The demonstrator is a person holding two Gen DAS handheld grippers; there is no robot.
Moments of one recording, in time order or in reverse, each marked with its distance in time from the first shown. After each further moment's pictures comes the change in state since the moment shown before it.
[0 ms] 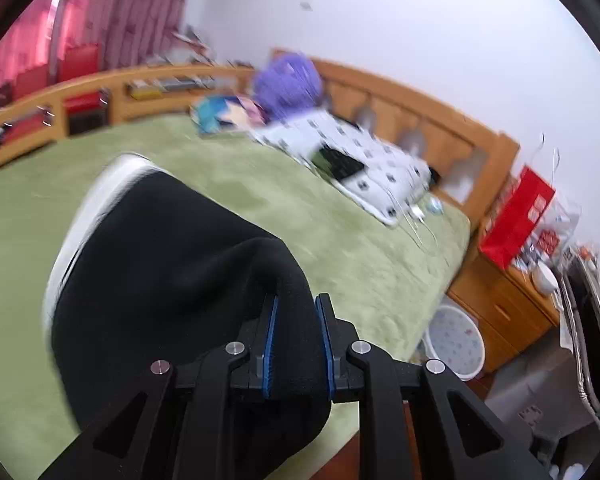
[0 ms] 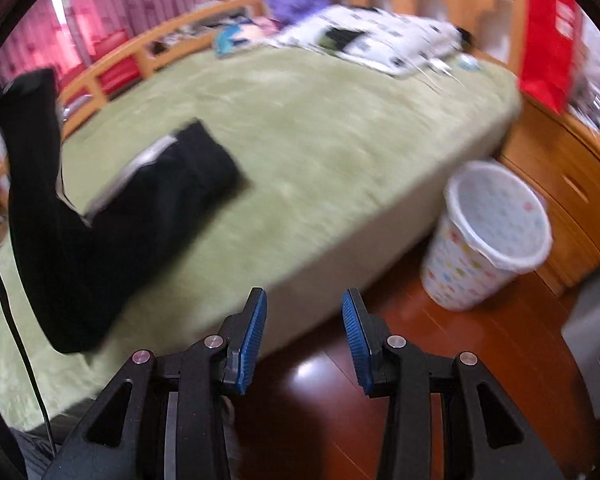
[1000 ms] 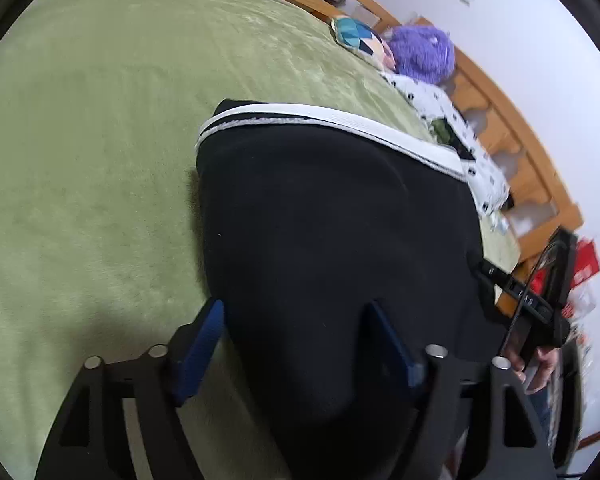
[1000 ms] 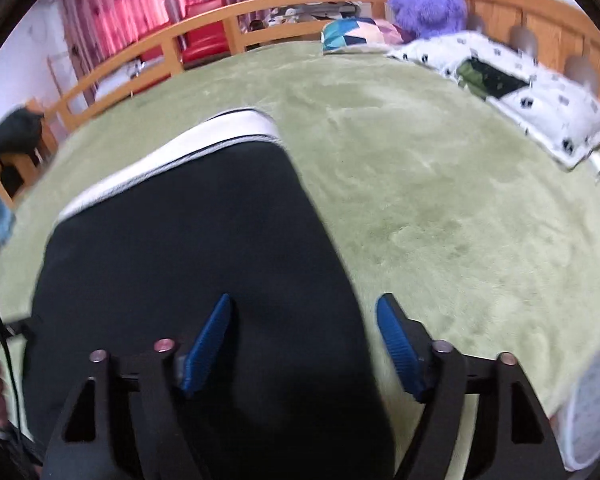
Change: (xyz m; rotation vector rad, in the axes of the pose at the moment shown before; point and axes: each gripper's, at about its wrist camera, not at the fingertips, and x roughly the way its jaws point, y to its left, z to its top) left arm 0.021 0.224 -0.157 -0.487 0.142 0.001; right arm 0.160 0.120 0.154 -0.314 -0.032 0.302
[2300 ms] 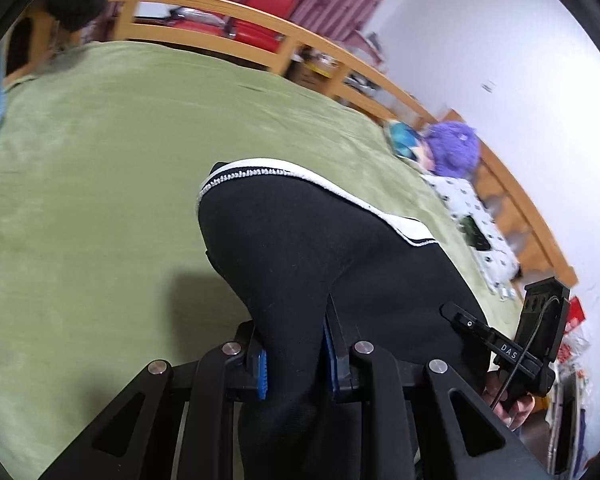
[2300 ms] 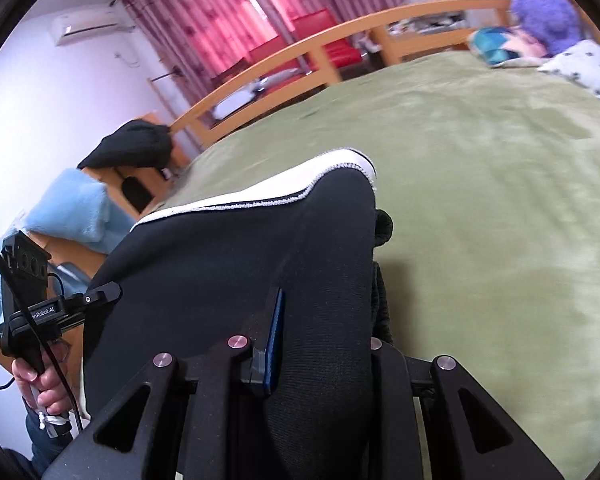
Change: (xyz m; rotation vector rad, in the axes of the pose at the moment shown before) left arm -0.266 0.198 0.075 -0.027 -0.228 0.122; right arm -0.004 0.339 -0.007 -0.028 -0.039 0.427
